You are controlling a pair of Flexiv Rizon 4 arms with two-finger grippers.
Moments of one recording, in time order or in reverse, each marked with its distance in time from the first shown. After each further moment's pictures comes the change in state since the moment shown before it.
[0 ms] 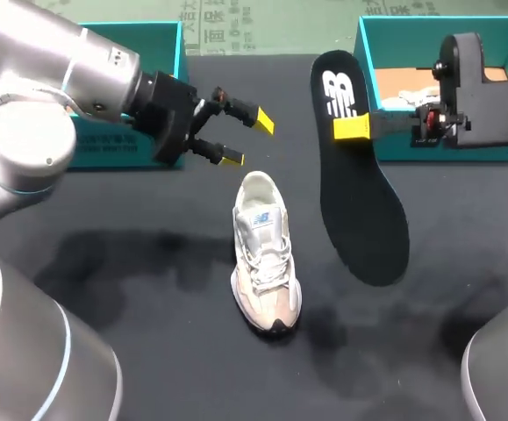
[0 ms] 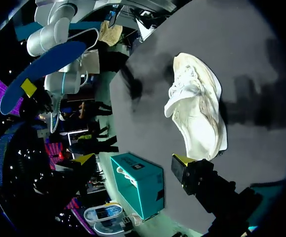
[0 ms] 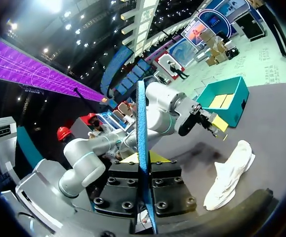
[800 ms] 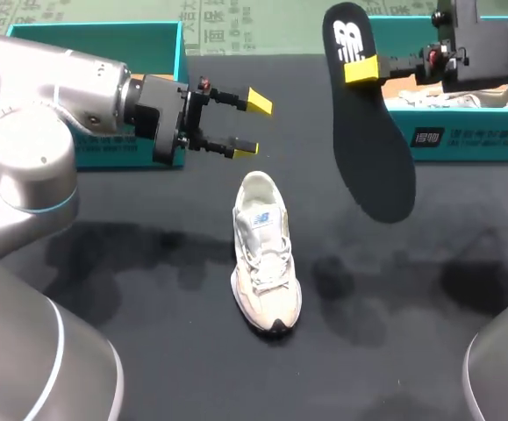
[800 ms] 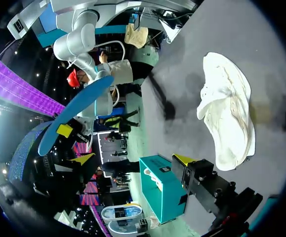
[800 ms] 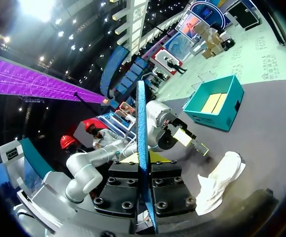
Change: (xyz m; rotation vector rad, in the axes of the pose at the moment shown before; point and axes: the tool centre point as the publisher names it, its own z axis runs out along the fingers) left arm -0.033 -0.002 -0.005 0.023 -0.287 -0.019; right arm -0.062 0.062 -0.015 0.034 0.018 0.077
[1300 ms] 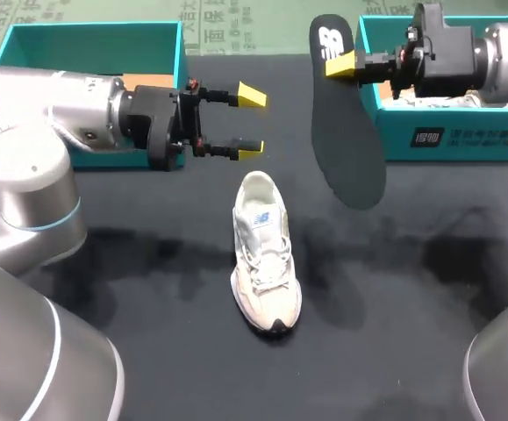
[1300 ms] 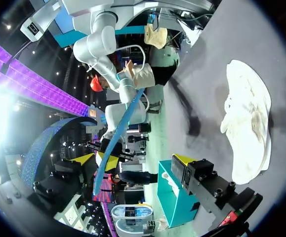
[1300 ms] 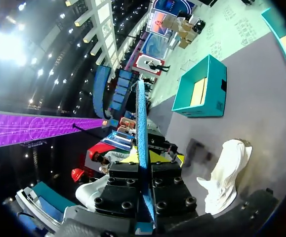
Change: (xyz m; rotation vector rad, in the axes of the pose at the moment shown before) left arm -0.031 -0.018 -0.005 0.003 -0.204 -0.047; right arm -0.076 0.022 0.023 -0.075 -0.009 0.356
